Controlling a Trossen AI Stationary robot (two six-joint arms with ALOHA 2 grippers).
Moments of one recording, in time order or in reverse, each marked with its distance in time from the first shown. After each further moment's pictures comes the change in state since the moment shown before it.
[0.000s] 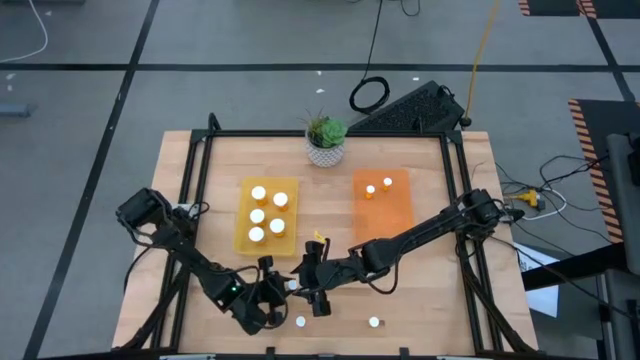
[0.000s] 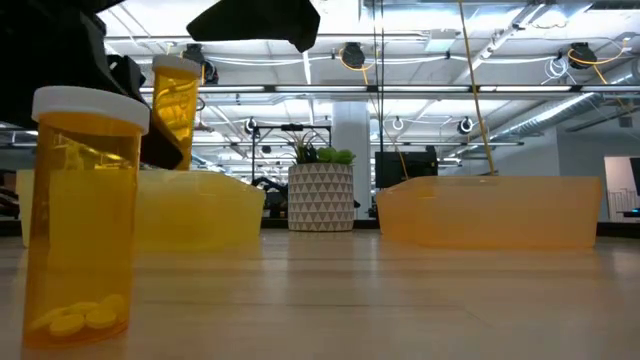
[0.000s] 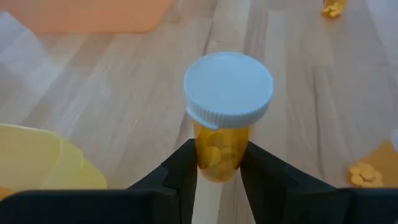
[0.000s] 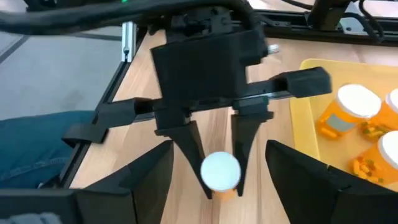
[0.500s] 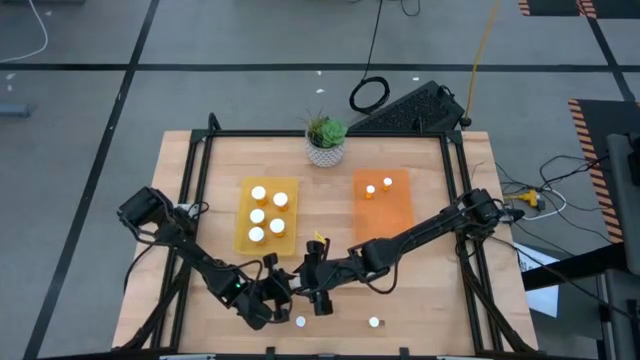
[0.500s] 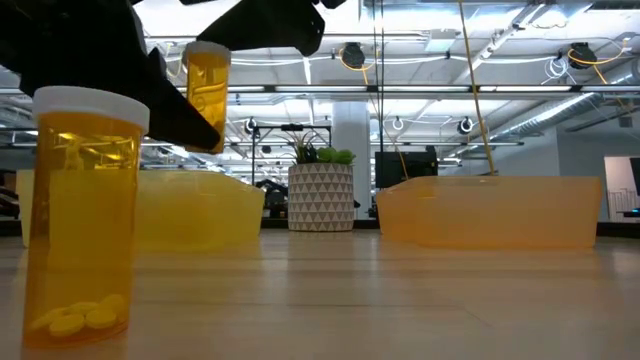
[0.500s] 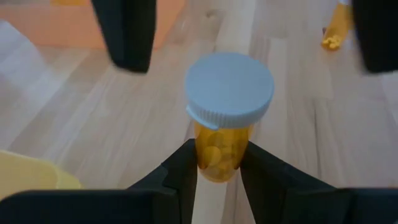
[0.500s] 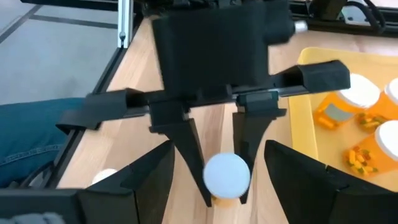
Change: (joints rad) left arm 0.037 0.000 0.000 0.097 0.000 0.042; right arm -0.002 0.000 0.000 -0.045 -0.002 -0.013
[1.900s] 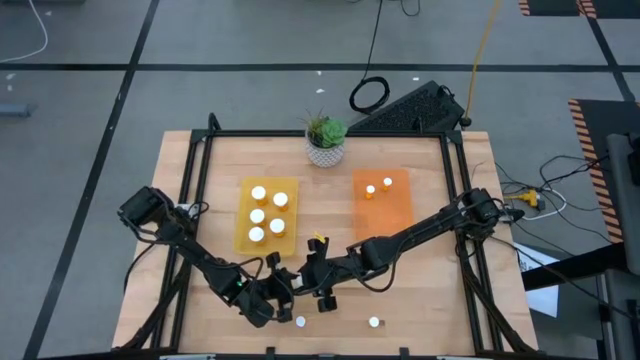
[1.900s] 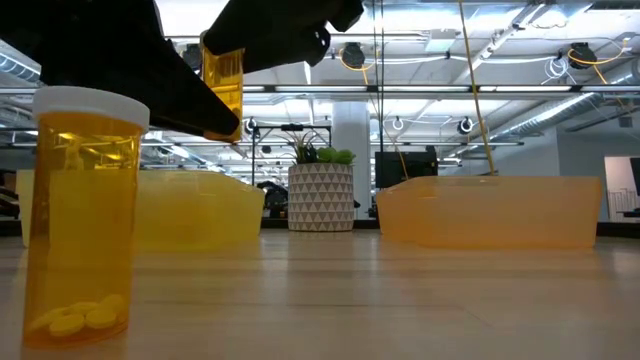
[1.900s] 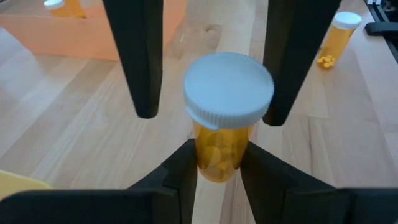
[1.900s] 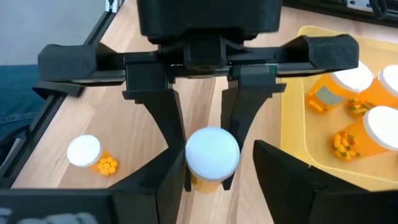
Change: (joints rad) left arm 0.019 0.000 0.000 0.069 0.001 0.028; right arm -0.013 0.000 -0.001 -0.085 0.002 -0.073
